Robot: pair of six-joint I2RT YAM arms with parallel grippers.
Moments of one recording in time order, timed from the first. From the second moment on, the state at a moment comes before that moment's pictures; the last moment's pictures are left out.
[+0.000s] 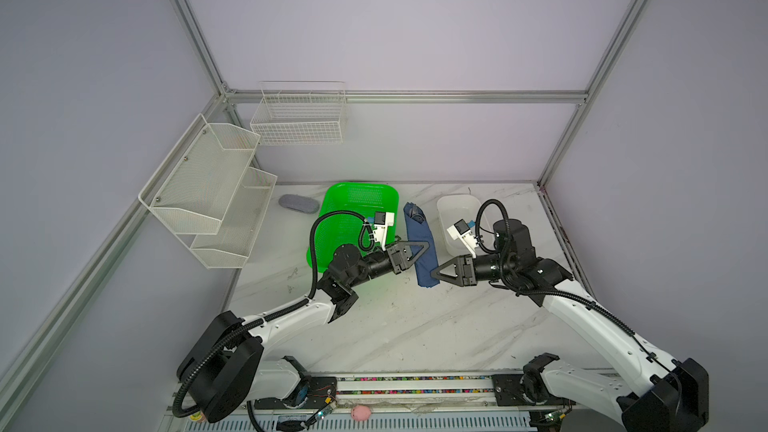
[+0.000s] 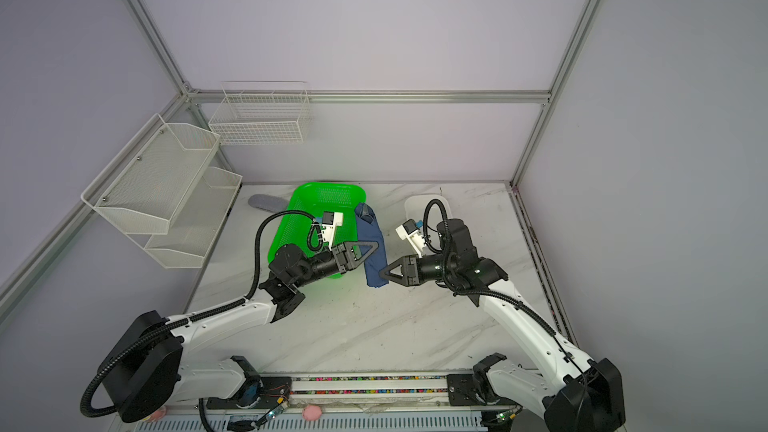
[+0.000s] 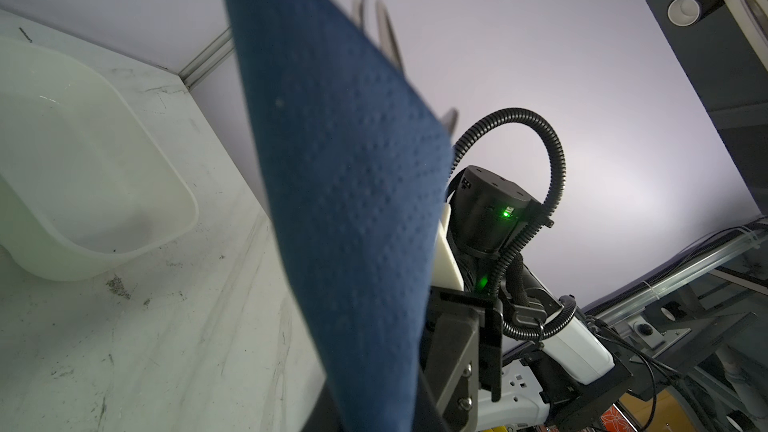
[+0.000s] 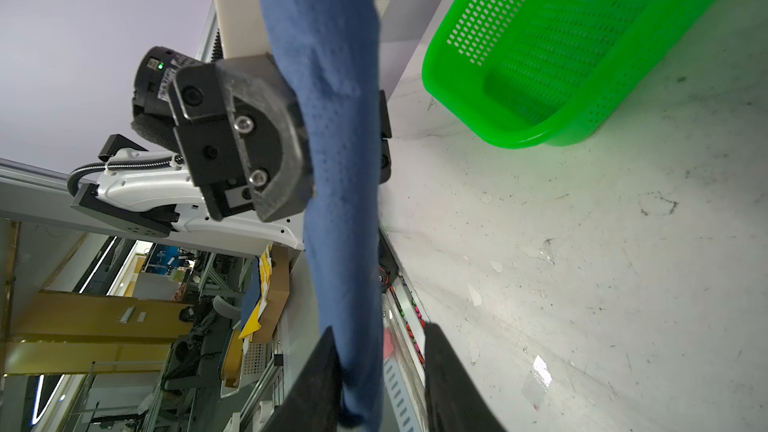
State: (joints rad) left arm -0.67 1.31 0.66 0.82 0.51 -1.04; right arm 0.48 1.09 0.89 -0.38 -0.95 0.49
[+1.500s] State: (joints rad) left arm -0.13 1.62 0.99 -0.01 0.83 -0.50; right arm 0.50 1.20 0.84 0.08 -0.60 0.75
